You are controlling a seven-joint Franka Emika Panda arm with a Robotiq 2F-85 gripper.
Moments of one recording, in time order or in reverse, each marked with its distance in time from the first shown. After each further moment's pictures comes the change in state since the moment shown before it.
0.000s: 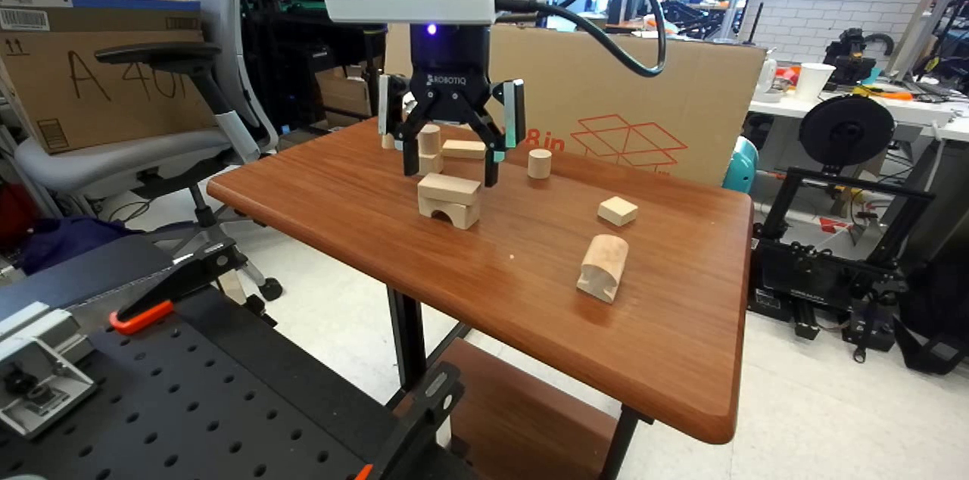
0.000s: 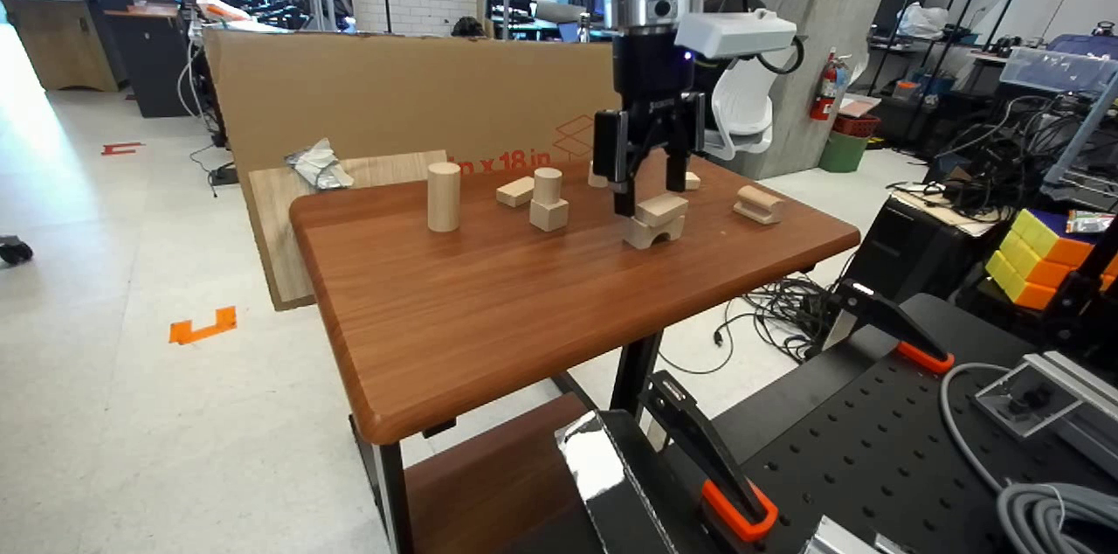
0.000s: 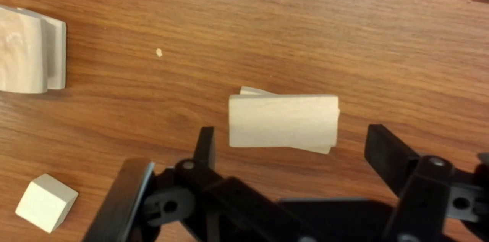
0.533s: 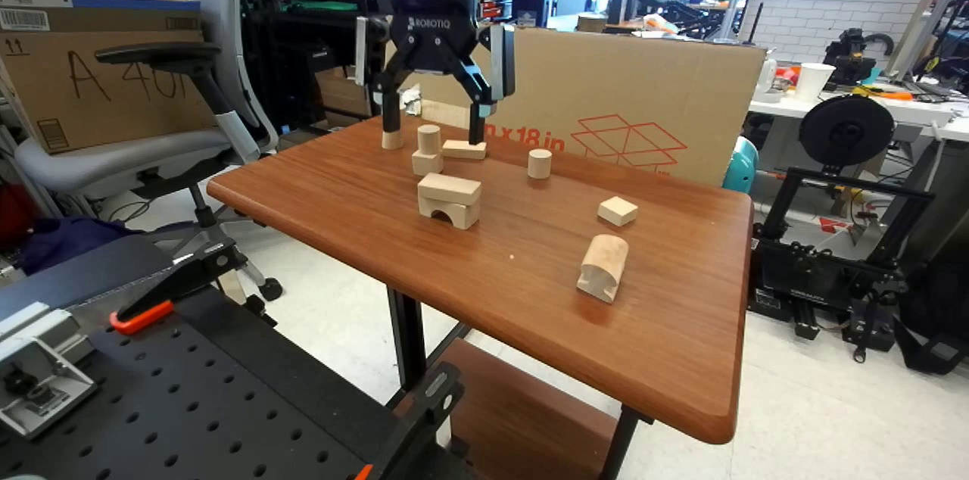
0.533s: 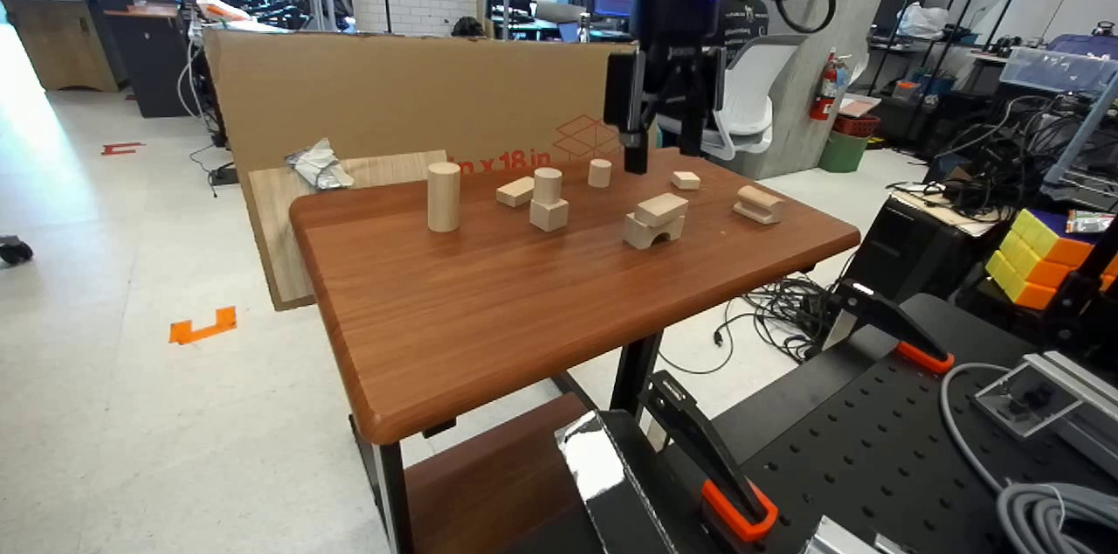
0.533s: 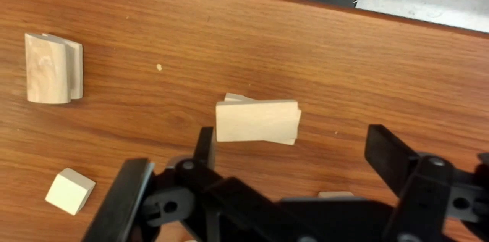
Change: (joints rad) arm -0.003 -0.153 0.007 -0.075 0.074 -0.060 -0.041
